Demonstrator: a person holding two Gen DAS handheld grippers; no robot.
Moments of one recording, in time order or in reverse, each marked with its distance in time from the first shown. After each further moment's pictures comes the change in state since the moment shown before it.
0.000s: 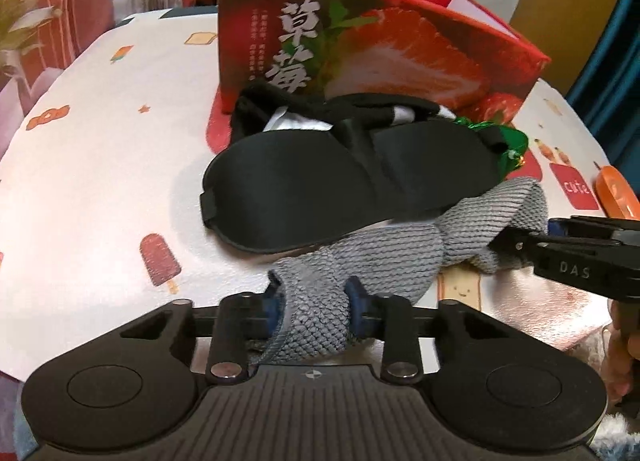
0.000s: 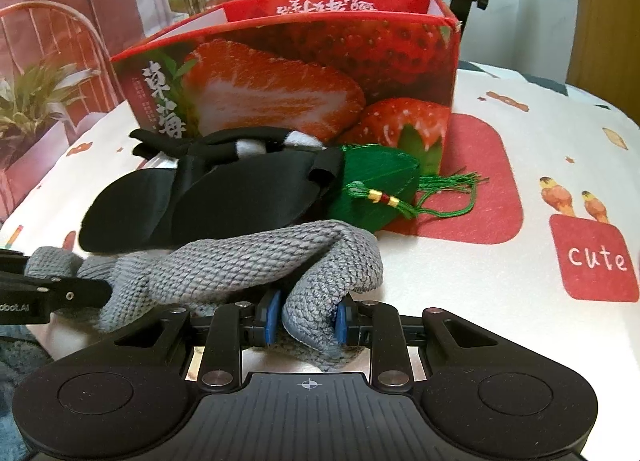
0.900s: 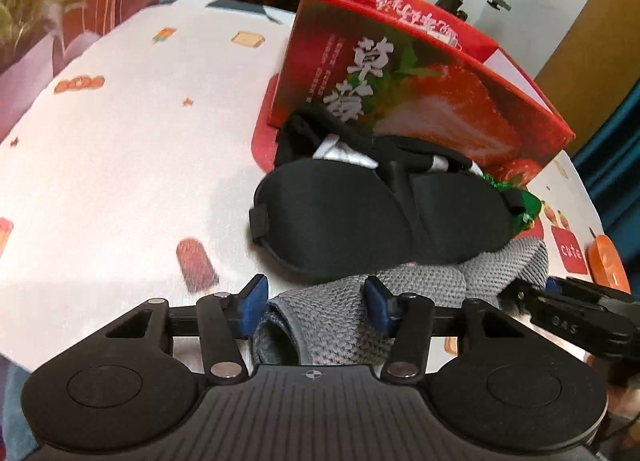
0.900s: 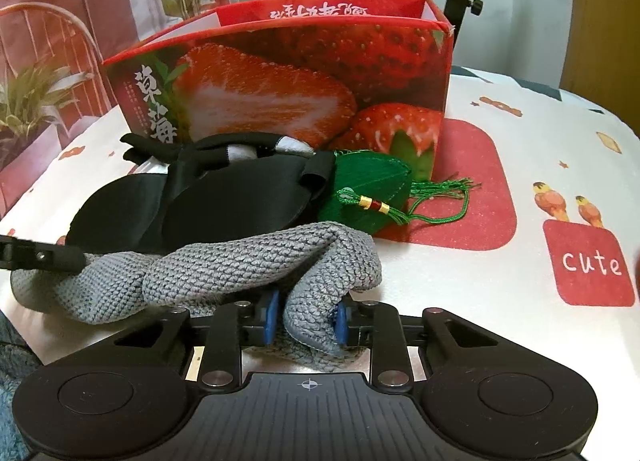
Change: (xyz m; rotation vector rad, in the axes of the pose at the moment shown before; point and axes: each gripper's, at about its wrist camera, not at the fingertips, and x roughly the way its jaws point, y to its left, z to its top) left arm -0.010 0.036 0.009 -0.192 -0.017 -0.045; right arm 0.002 -0.003 0.000 -0.003 -0.019 -0.030
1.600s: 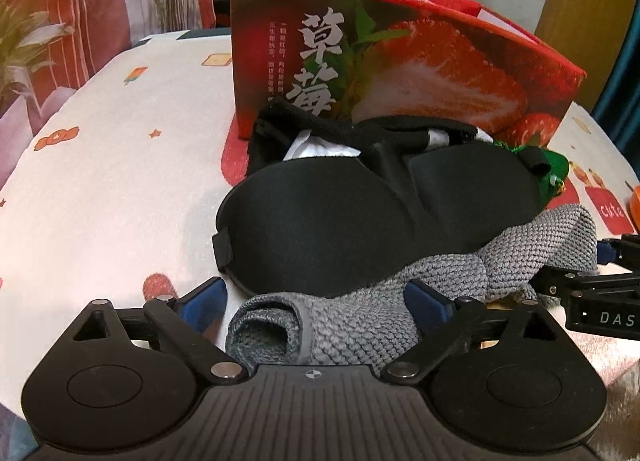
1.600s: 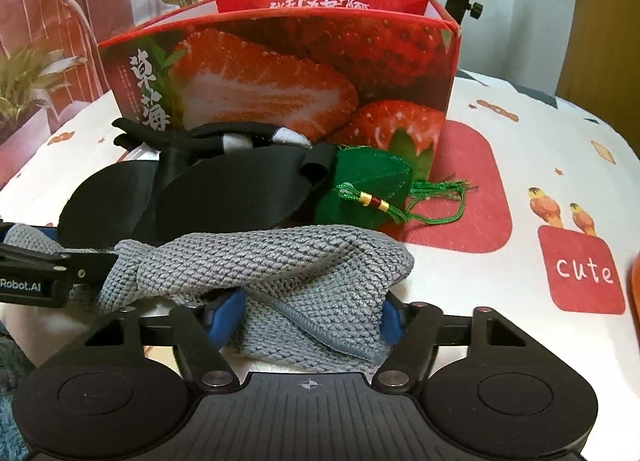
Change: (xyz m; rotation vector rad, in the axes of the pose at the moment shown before) left arm 0.035 -0.035 -0.006 0.188 -0.074 0.123; right arm 0.005 0.005 0.001 -0.037 0.015 -0.046
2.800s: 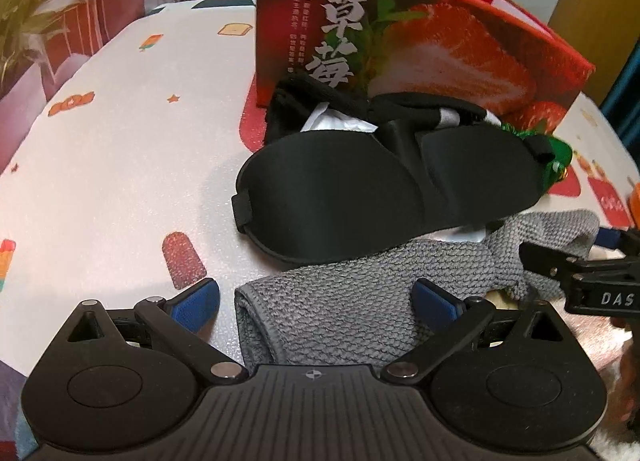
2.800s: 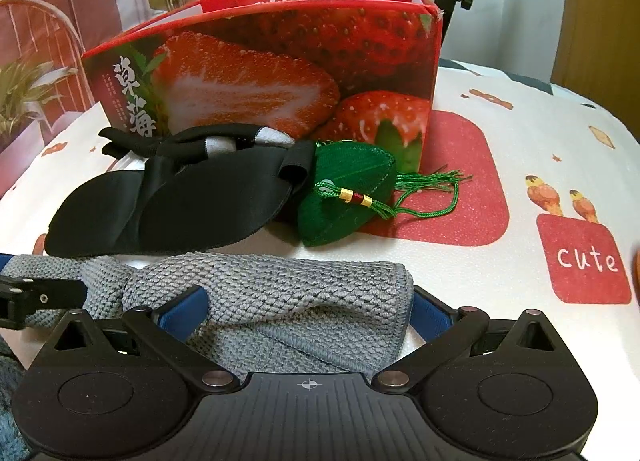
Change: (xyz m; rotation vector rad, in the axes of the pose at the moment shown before) left arm -0.006 0.009 -0.003 -0.030 0.099 0.012; right arm 0.005 -0.010 0.001 0.041 0.006 0.005
